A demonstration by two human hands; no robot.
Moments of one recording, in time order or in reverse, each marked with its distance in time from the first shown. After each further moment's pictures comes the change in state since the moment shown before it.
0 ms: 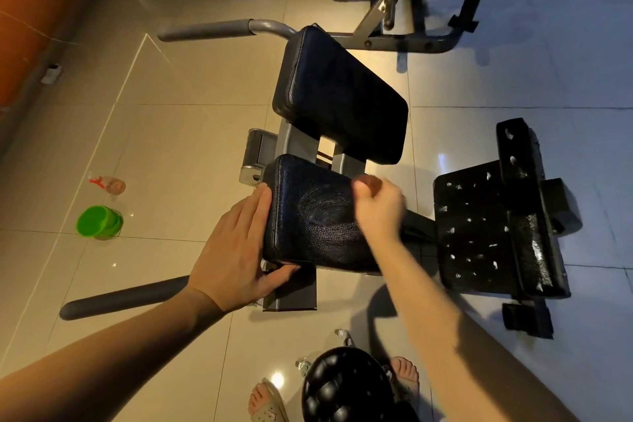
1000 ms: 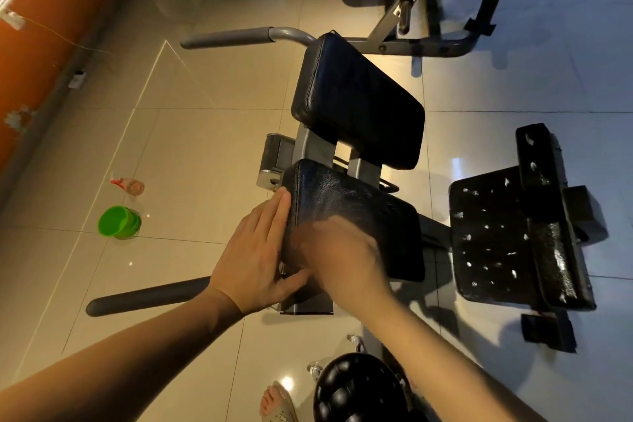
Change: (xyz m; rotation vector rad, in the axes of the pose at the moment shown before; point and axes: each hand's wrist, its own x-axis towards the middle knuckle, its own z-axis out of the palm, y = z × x) left_hand -0.002 -0.001 -0.001 -0.030 -0.024 -0.006; right_hand -0.105 -0.020 -0.010 0.049 -0.407 -0.651
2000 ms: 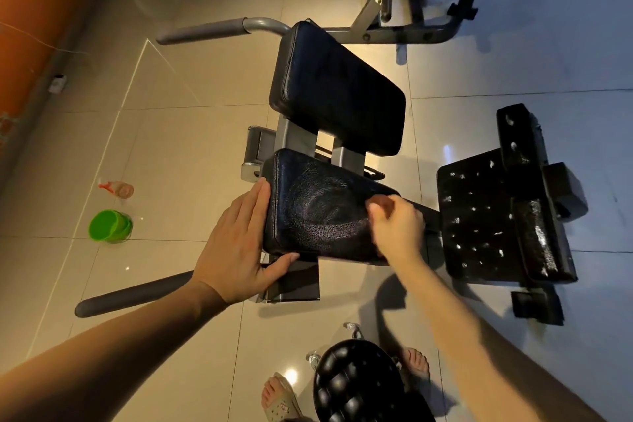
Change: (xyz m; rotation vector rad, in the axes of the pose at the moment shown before) left_hand 0.002 0.003 -0.004 0.023 0.013 0.023; right_hand 0.012 0.086 -0.047 -0.203 0.300 0.632
